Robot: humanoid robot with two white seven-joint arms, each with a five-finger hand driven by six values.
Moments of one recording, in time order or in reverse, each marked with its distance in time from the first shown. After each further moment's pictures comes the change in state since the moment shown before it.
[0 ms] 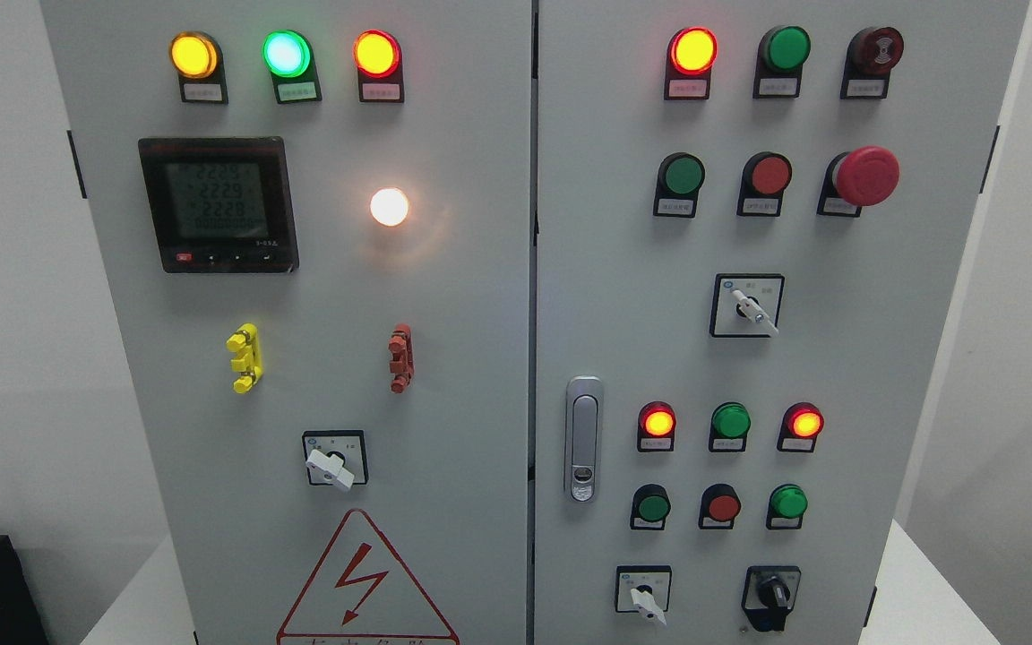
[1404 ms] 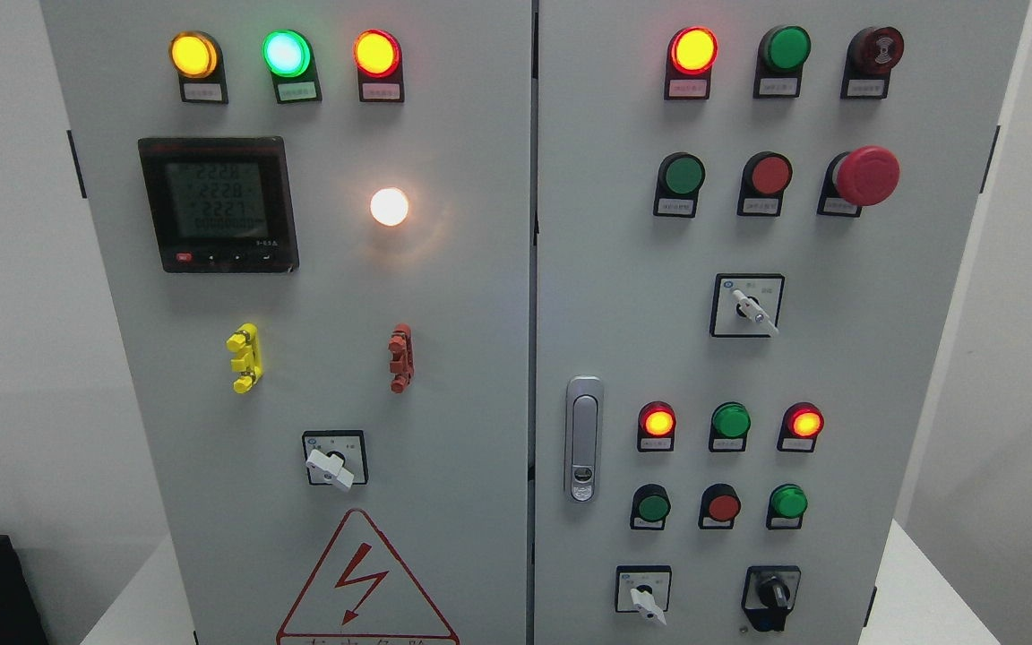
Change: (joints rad) left arm 0.000 0.000 0.000 0.000 0.000 0.000 0.000; right arm 0.197 -0.002 0.004 -0.799 -0.059 0.147 -0.105
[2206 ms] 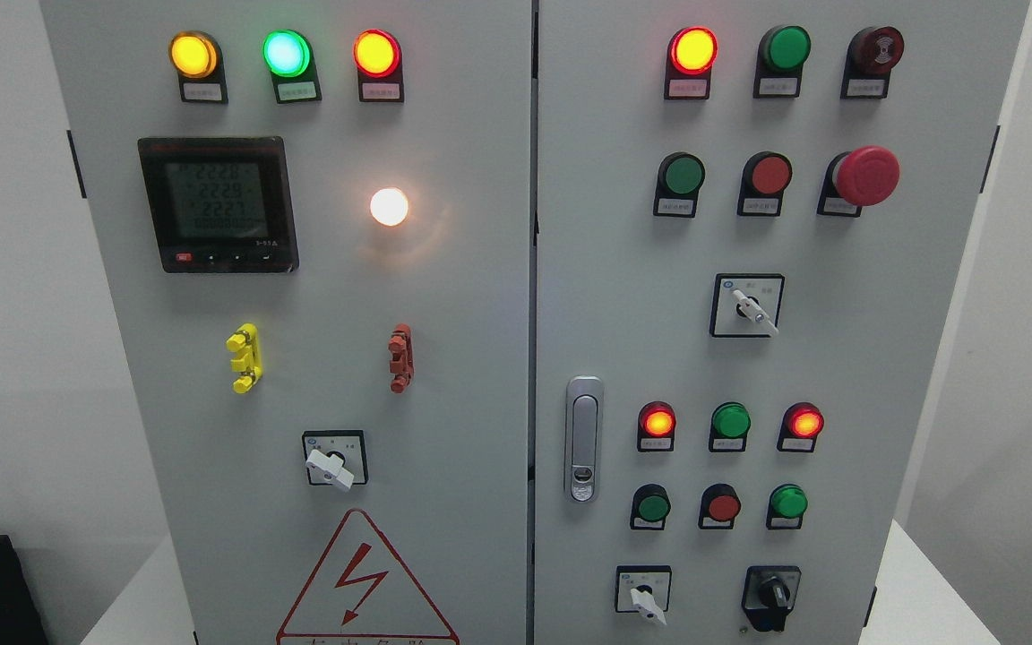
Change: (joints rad) left arm 0.000 0.000 0.000 0.000 0.000 0.001 0.000; right arm 0.014 0.000 -0.006 -0.376 -0.027 0.132 -0.008
